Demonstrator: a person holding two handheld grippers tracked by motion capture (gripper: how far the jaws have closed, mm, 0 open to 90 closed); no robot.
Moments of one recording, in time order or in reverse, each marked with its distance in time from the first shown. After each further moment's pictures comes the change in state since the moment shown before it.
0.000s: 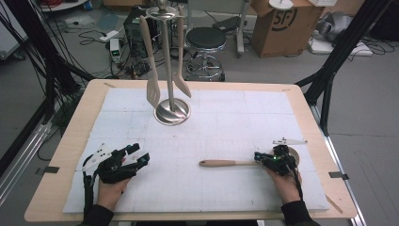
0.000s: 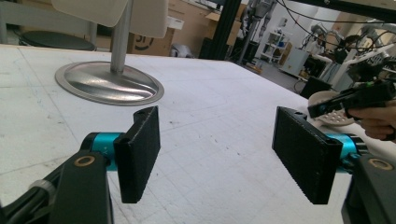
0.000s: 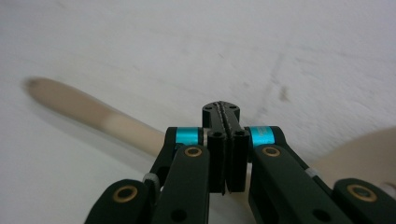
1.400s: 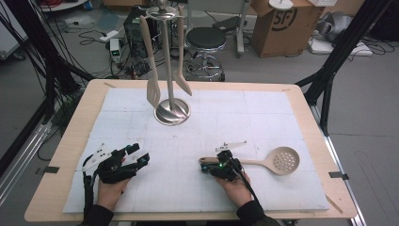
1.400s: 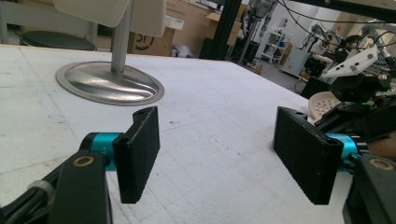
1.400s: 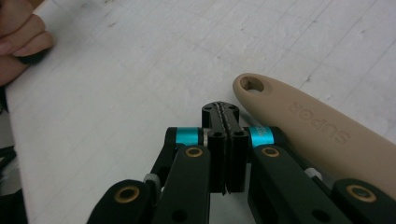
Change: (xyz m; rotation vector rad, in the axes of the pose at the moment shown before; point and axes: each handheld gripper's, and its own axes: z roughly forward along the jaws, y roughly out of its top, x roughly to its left) left arm 0.000 0.000 0.000 -0.001 0.000 0.000; right arm 0.124 0.007 0.090 0.135 0.288 -0.133
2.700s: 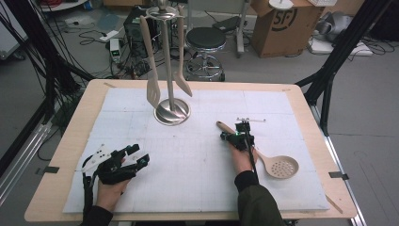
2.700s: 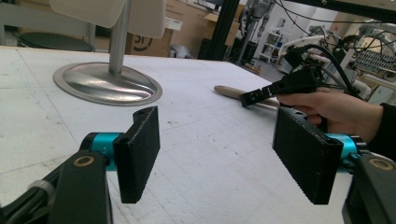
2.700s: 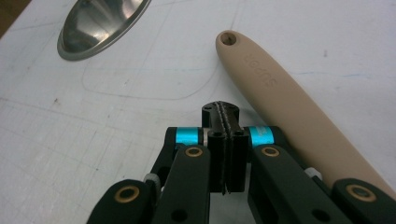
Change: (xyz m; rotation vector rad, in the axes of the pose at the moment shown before) left arm -0.002 -0.001 -0.002 -0.001 -0.006 0.007; right arm -0.092 0.044 -0.006 -0.179 -0.281 0.319
